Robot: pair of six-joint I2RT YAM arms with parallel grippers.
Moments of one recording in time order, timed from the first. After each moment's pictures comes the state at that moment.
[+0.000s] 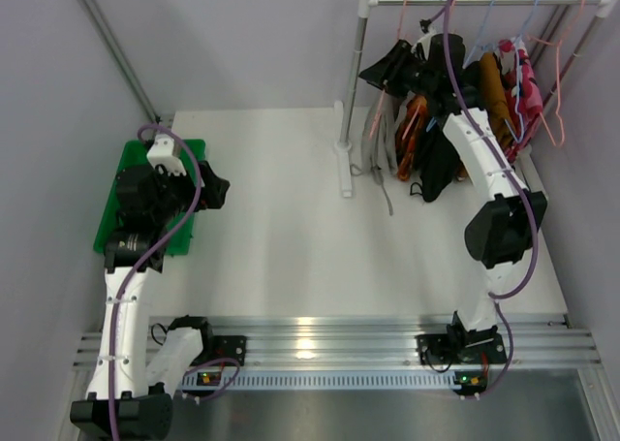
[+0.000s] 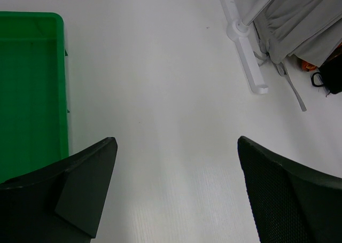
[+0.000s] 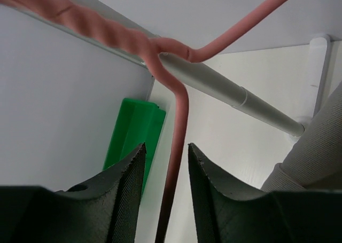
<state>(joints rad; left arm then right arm) 0.04 0.86 1.03 -0.52 0.31 -0.16 0.23 1.92 2.02 -0.32 -0.46 0.73</state>
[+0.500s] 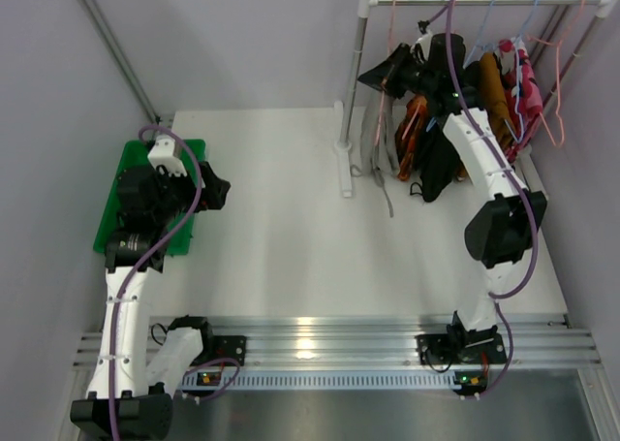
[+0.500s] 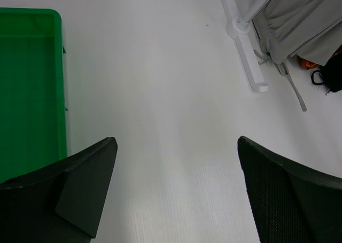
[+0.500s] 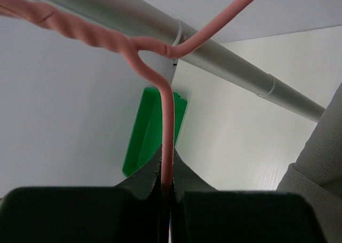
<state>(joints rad) 0.04 0.86 1.03 -0.52 0.31 -0.16 0.23 1.92 2.02 -0.30 -0.54 0.82</state>
